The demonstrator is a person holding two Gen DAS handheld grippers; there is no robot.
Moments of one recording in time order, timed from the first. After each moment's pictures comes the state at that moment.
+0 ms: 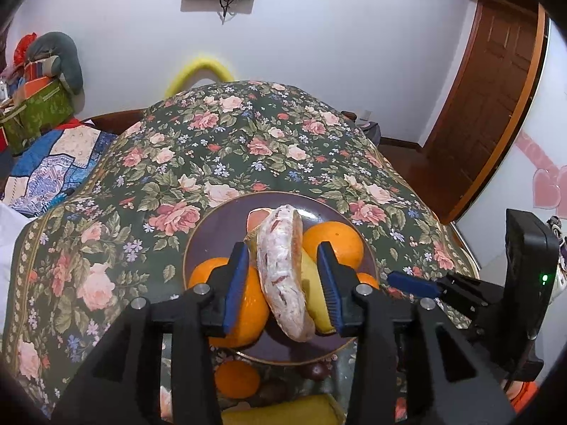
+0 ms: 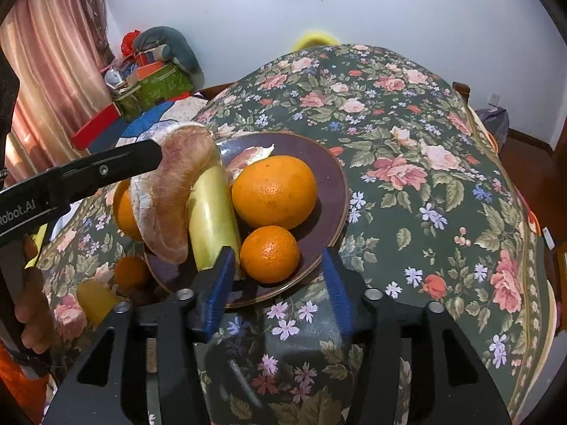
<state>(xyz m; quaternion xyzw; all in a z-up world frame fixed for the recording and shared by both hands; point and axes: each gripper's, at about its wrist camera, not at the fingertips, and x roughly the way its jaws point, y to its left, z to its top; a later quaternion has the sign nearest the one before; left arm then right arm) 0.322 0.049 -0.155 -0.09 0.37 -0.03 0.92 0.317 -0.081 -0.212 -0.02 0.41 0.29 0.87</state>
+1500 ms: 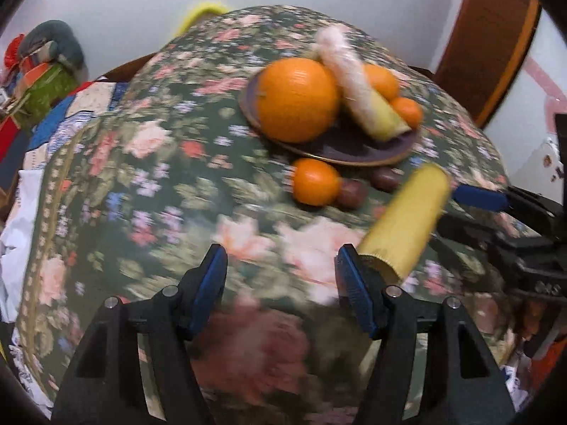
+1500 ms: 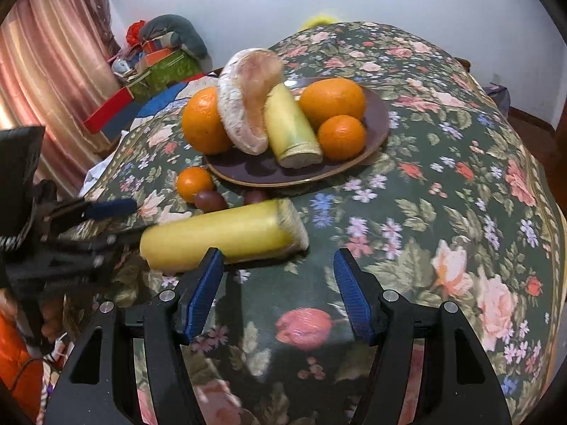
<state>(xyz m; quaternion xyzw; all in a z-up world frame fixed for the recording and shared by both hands) 0.224 0.074 -0.221 -0.02 0.49 -0.03 0.87 0.237 -0.072 -0.232 -0.01 0.44 0.29 0.85</state>
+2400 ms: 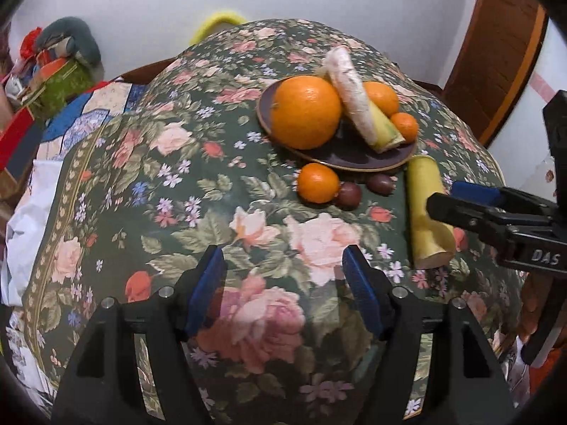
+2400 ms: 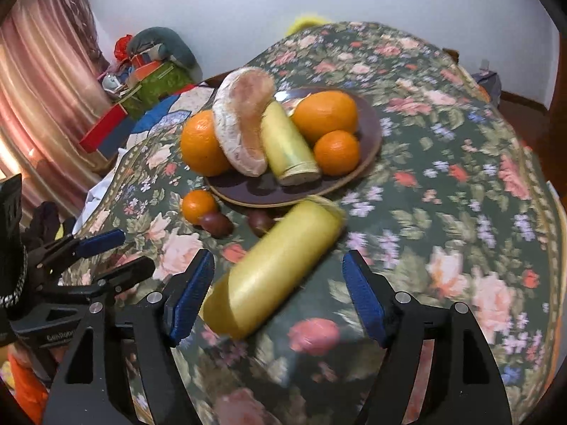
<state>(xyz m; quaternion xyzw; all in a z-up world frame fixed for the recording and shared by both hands) 0.203 0.087 -0.206 -0.04 0.47 0.00 0.88 0.245 -0.063 -0.221 0.03 0.45 0.28 0.85</state>
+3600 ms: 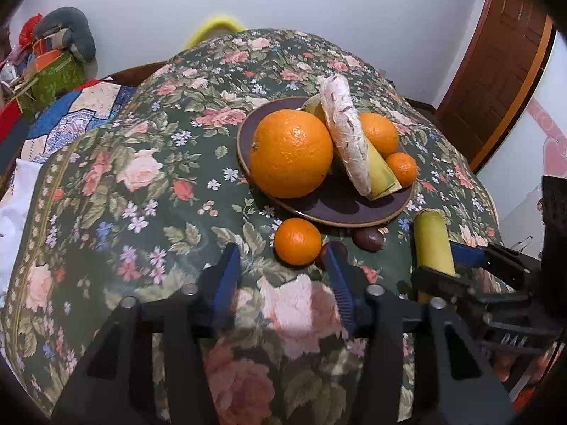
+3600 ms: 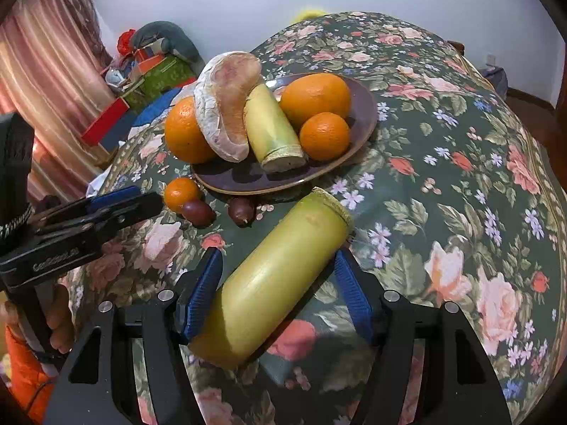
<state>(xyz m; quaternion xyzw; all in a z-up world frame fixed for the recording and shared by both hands) 0.251 0.079 -0.207 -0.07 0.45 -0.01 0.89 0.250 -0.073 -0.235 0.02 0.45 0.29 0.84</state>
